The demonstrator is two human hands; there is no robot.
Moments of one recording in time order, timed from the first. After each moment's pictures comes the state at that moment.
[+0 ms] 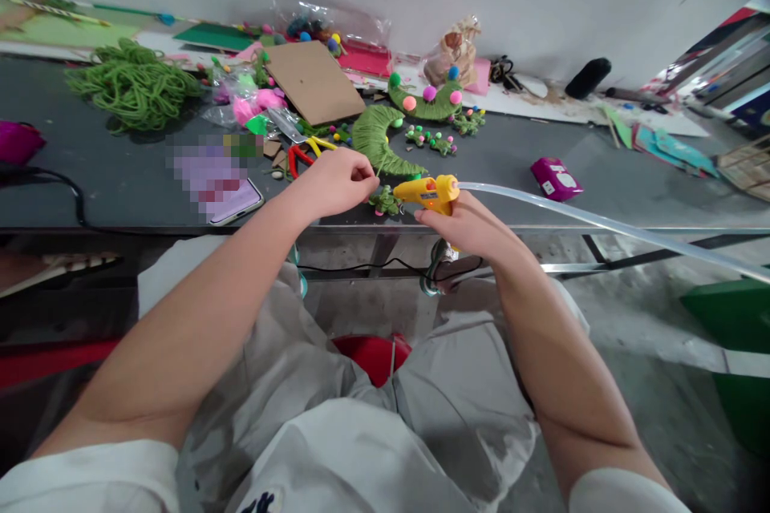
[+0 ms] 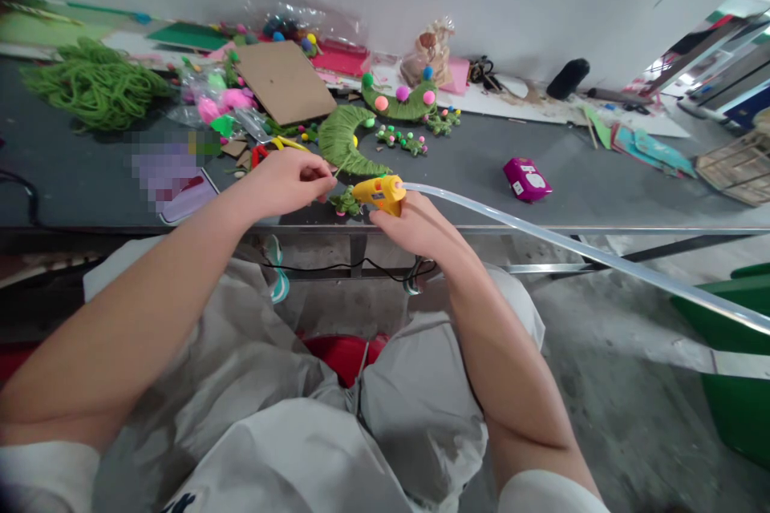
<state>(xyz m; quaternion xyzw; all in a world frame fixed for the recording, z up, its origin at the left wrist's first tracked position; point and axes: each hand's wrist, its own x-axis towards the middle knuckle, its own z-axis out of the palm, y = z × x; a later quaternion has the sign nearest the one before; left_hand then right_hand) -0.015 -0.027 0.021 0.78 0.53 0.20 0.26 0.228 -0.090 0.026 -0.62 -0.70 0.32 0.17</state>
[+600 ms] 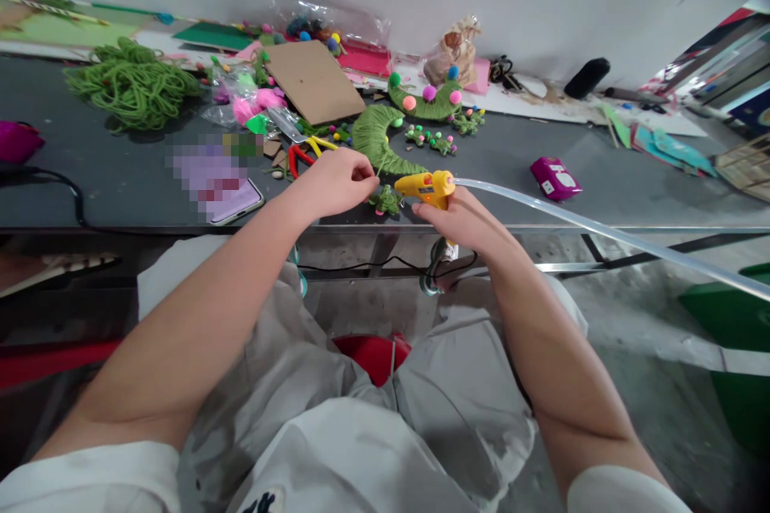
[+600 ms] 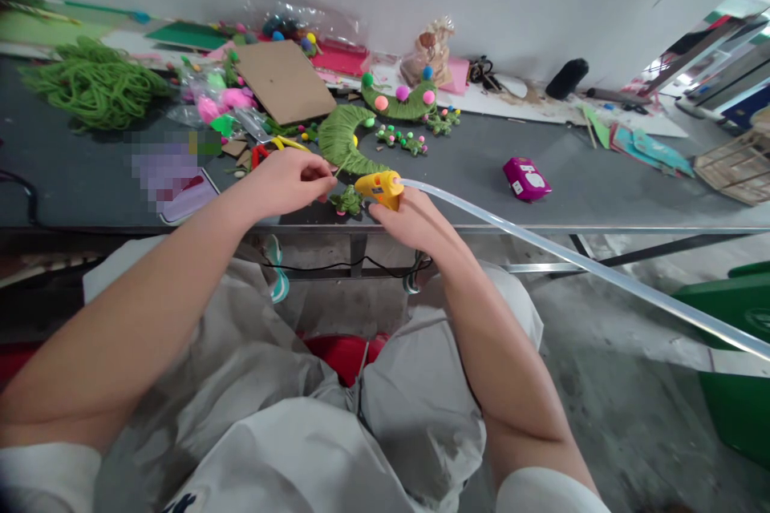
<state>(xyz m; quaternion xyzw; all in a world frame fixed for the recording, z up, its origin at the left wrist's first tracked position) -0.014 -0.027 0.022 0.78 0.53 0.19 0.25 0.225 -0.078 0.015 -0.60 -0.72 0.29 0.21</state>
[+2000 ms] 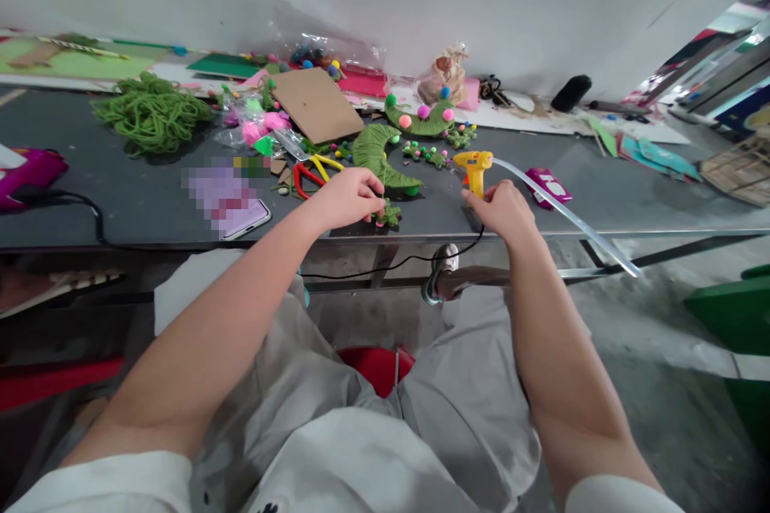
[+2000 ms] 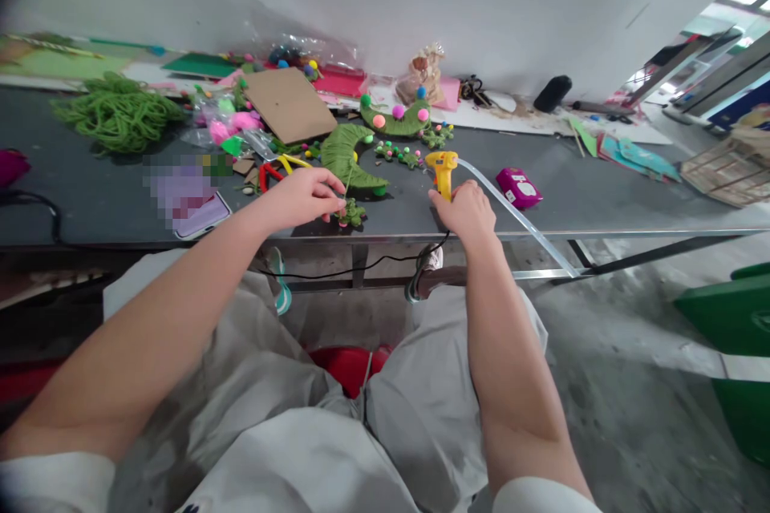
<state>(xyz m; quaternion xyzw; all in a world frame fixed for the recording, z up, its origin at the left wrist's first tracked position) -0.007 -0.030 0.023 0.70 0.52 0.22 0.45 0.303 -0.050 0.001 -0.82 -0.53 0.10 0.19</state>
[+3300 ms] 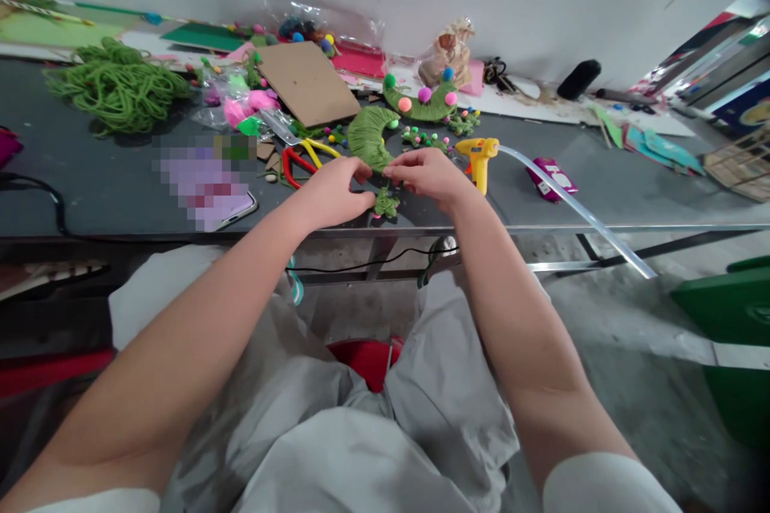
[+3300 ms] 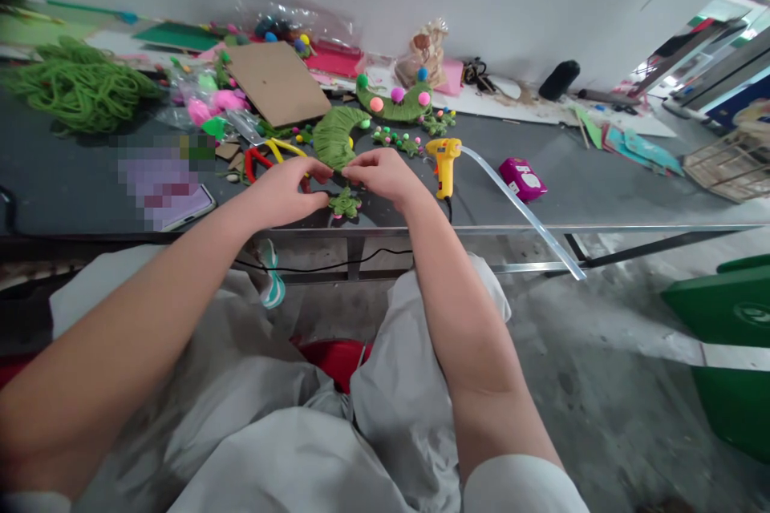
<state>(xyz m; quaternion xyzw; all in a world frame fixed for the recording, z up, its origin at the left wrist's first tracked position) -0.017 -0.024 0.000 0.78 0.53 0.20 0.25 0.193 -0.012 0.015 -0.57 -0.61 0.45 0.32</state>
